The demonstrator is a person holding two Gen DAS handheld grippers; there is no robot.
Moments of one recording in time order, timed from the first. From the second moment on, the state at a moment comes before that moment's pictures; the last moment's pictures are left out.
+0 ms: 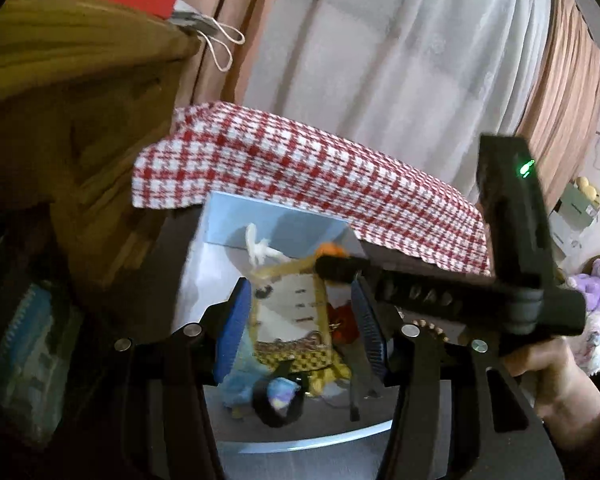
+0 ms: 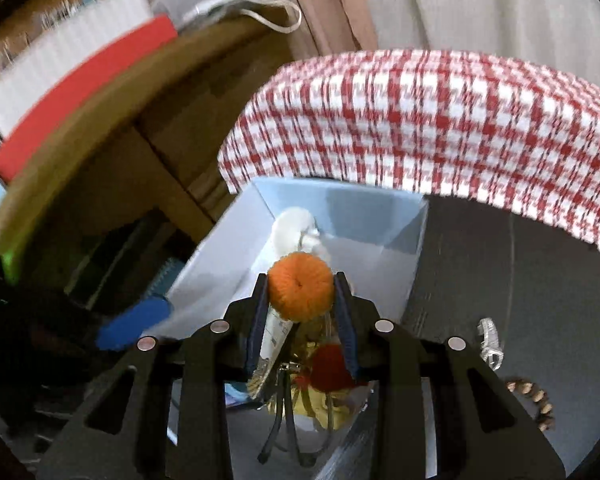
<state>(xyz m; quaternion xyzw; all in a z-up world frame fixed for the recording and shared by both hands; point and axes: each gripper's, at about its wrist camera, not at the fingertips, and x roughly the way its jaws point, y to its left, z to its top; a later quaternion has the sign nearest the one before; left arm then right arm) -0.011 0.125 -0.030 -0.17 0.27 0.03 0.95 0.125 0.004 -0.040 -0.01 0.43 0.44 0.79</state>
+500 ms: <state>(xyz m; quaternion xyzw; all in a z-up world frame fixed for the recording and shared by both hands) -0.013 0.138 -0.030 -0.20 0.25 0.04 0.95 0.122 -0.054 0.005 -0.06 0.32 0.41 0.85</state>
